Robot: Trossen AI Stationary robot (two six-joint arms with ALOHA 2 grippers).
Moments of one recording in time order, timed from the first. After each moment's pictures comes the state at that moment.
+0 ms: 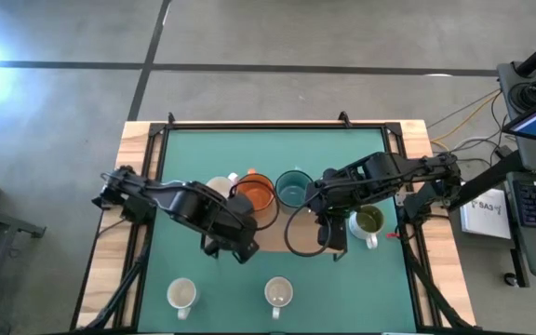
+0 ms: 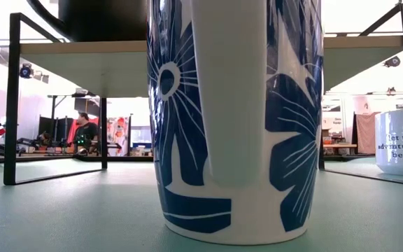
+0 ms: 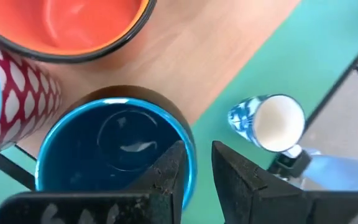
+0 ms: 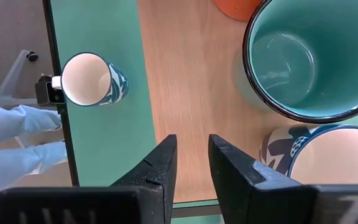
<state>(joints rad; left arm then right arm) -0.37 1.84 2.16 -1.55 -0.15 -1.09 0.26 1.76 2.19 -1.57 -0.01 0.43</state>
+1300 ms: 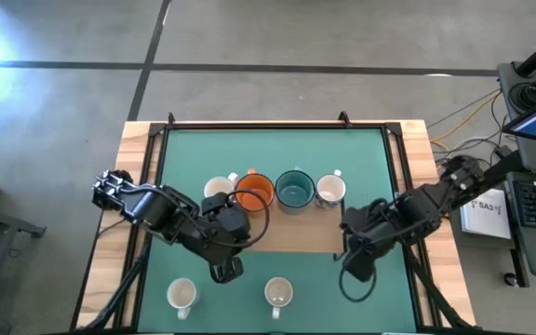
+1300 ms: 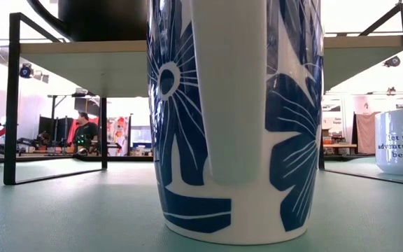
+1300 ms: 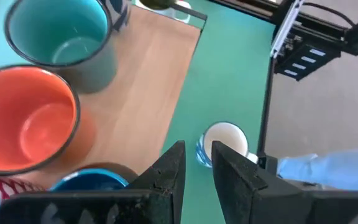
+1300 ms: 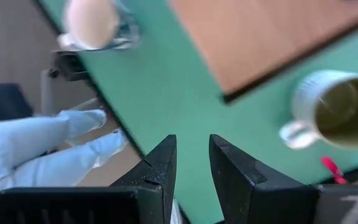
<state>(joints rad) -0.50 1.84 2.36 -1.44 -0.34 -0.73 0.55 1.59 1.91 -1.57 -0.02 1.17</state>
